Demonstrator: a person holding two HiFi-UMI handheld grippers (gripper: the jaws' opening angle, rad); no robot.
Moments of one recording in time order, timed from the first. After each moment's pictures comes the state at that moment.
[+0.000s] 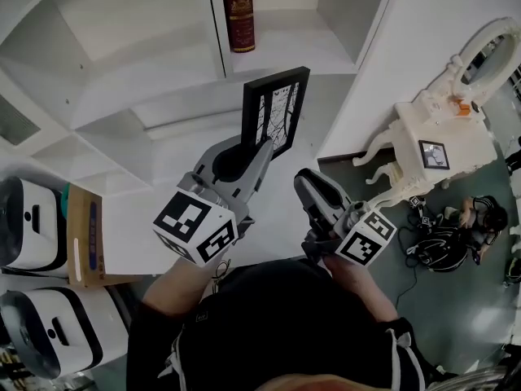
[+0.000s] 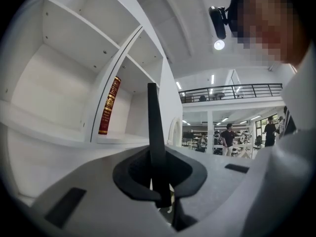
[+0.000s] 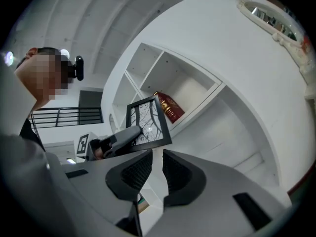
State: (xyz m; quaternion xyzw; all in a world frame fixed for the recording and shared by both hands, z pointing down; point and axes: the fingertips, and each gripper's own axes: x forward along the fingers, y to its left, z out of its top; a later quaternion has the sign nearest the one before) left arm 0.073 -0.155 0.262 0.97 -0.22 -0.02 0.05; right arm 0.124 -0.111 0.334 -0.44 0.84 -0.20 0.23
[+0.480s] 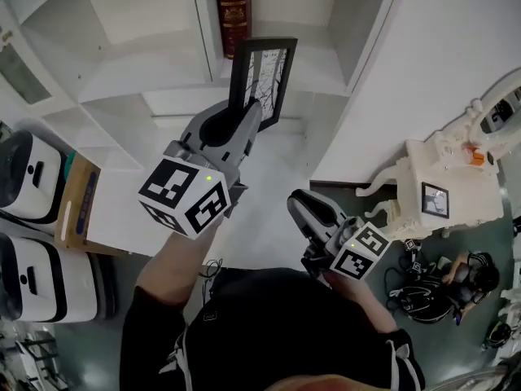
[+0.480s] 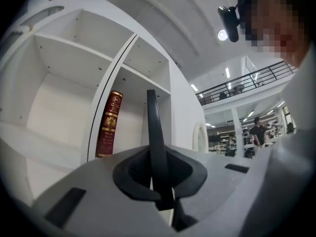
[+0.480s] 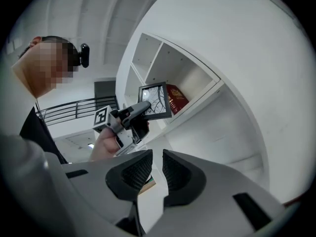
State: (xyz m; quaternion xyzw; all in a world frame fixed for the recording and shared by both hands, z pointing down) left arm 0.126 -0.197 0.213 0.93 -0.35 -0.06 0.00; right arm 0.186 -0.101 0.355 -0.34 0.90 -0.21 0.15
